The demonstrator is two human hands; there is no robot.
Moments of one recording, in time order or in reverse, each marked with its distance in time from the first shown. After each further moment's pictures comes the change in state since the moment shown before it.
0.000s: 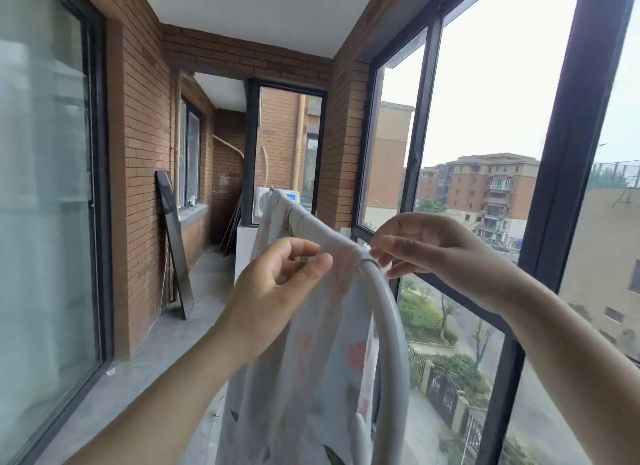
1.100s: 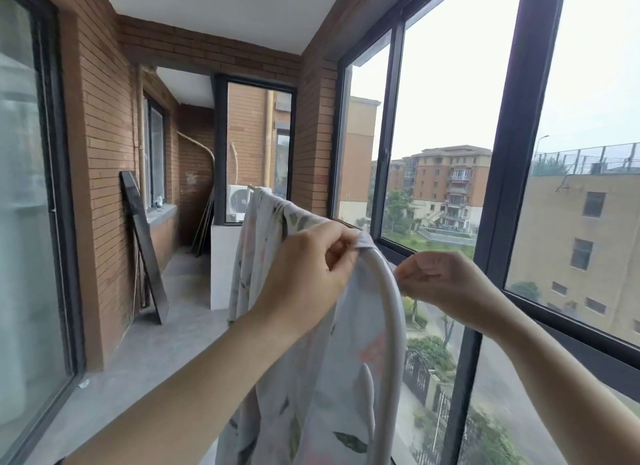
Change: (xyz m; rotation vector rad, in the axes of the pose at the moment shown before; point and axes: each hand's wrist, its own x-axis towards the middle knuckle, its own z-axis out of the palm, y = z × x) left_hand -0.016 0.043 0.013 0.291 0.036 0.432; right_hand -0.062 0.001 0.028 -0.268 0.323 0.261
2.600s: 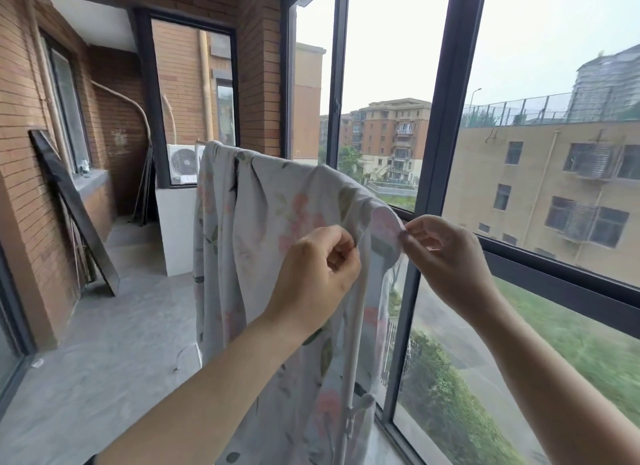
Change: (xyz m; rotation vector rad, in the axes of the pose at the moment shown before) left_hand -0.087 0.034 0.008 -0.215 -0.115 -0.029; right_hand -0.110 -0.020 0.017 -0.115 0.426 -0.020
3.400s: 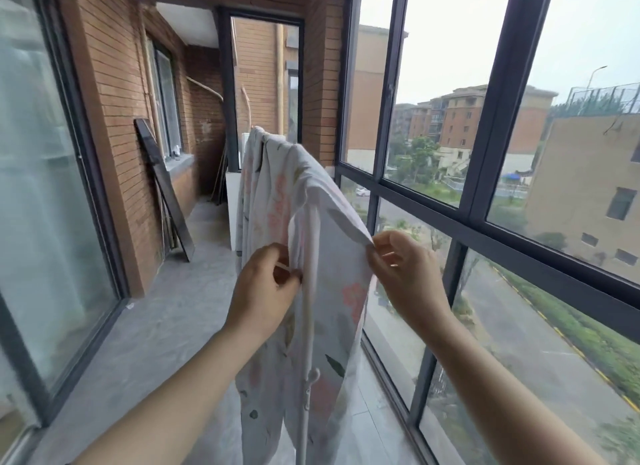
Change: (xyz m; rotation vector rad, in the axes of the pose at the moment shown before) left_hand -0.046 -0.018 0.047 0.338 0.146 -0.467; right_hand -0.010 0.068 0.008 0.226 -0.119 -0.015
